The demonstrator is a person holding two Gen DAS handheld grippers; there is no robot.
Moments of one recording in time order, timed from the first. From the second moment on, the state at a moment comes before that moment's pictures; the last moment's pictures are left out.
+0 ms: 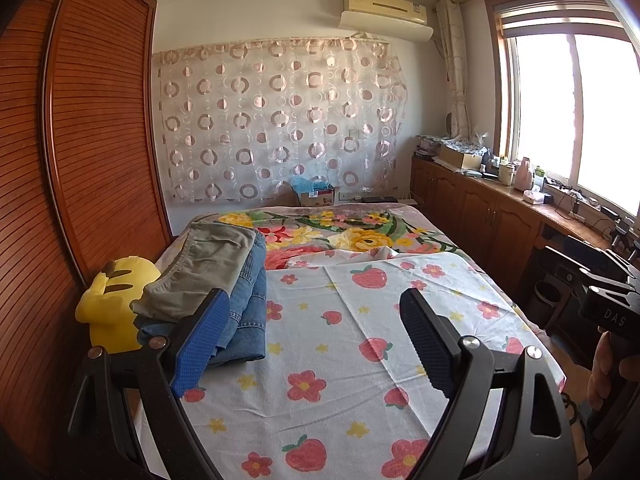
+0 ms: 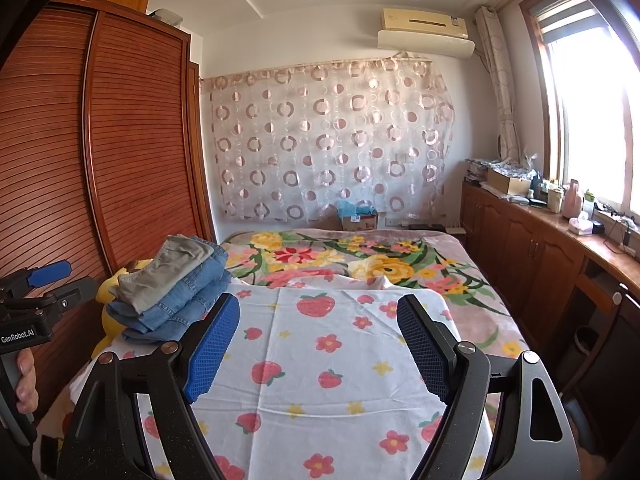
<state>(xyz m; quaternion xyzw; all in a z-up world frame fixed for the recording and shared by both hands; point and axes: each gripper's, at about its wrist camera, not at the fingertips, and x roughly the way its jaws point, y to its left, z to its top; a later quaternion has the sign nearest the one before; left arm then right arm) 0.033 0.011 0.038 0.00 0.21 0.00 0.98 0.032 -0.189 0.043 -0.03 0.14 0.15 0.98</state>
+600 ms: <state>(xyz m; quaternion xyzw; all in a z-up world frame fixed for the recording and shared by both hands) 0.033 0.009 0.038 0.00 0.21 0.00 0.98 0.030 -0.189 0.041 -0.03 0.14 0.15 0.98</state>
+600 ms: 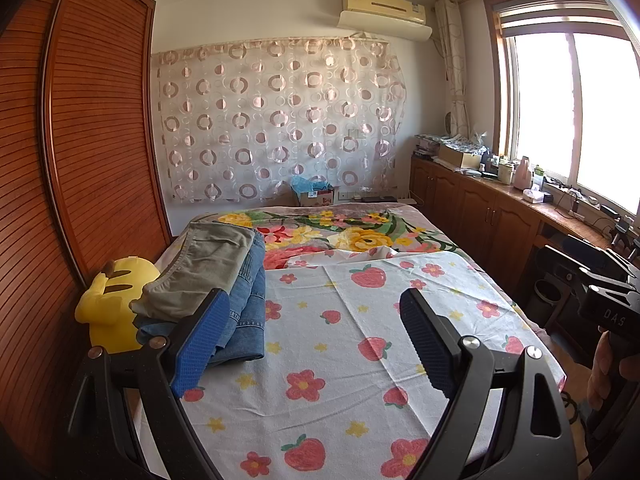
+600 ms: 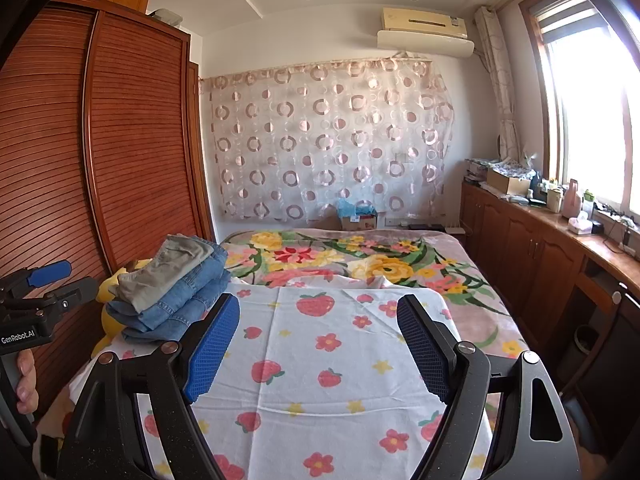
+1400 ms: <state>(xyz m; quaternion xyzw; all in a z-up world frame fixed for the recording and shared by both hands) 0.033 0.008 0.038 0.00 0.21 0.00 0.98 0.031 -0.188 0.040 -0.02 0.14 0.15 0.98</state>
